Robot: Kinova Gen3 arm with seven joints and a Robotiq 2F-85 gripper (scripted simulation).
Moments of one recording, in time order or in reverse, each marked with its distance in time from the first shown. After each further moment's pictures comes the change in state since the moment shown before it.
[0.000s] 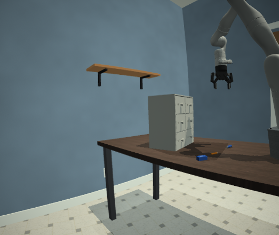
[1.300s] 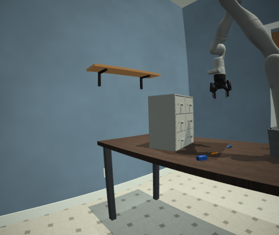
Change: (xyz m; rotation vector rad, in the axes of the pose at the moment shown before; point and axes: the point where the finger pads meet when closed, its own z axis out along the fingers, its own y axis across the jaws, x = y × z) arm 0.001 0.016 0.057 -0.003 -0.001 0.976
